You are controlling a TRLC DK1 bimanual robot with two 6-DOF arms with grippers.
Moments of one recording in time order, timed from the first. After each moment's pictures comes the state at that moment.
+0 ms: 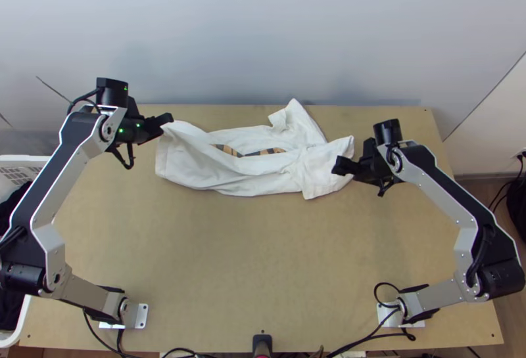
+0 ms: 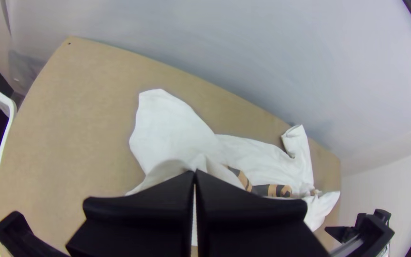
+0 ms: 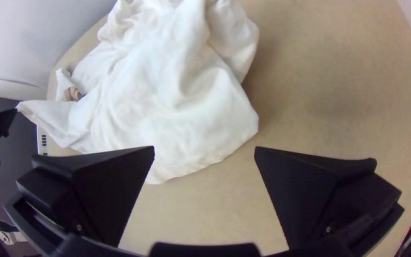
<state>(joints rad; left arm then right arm) -0.08 1.62 1.54 -0.77 0.12 -0.48 0.19 1.61 1.15 -0.66 -0.28 0.38</state>
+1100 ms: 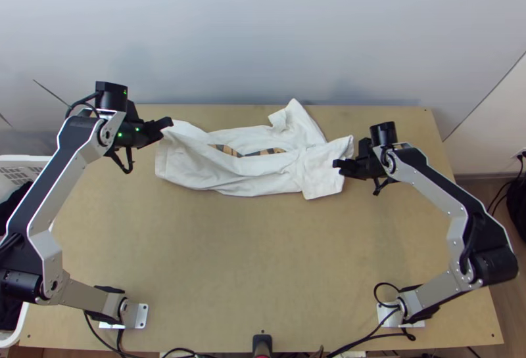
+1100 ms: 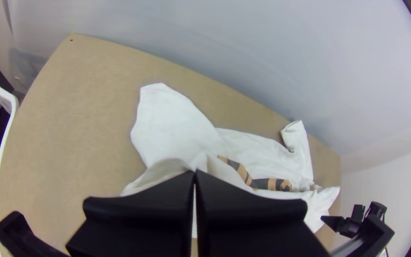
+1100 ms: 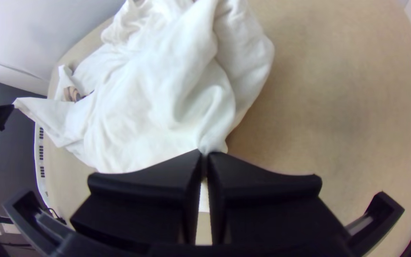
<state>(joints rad) -0.09 1.58 1.51 -0.79 0.12 -0.48 0.18 1.67 1.12 -0.52 -0.29 0.30</state>
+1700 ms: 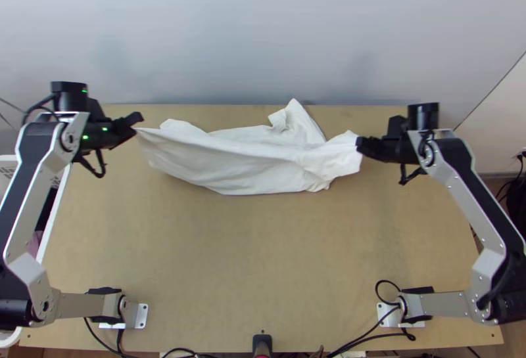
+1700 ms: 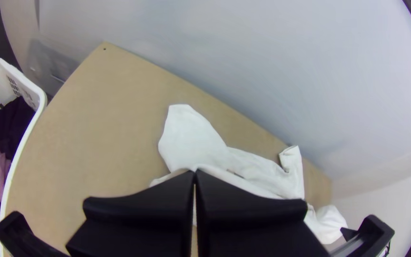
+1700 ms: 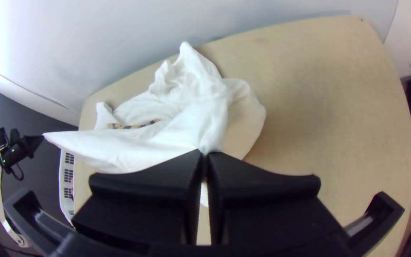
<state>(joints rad) 0.05 1.45 1.52 -0.87 0.15 -0.49 0.10 1.47 1.29 -0.70 -0.36 0.35</state>
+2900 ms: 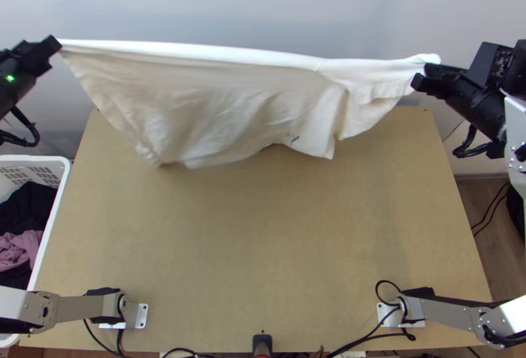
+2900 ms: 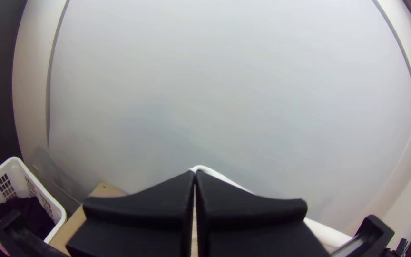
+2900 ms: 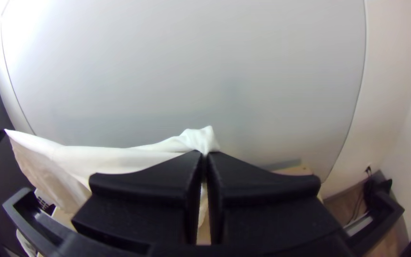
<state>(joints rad) 0.11 1.42 2.17 -0.91 -0.06 -0.44 0.14 1.36 1.95 -0.86 0.03 0.21</state>
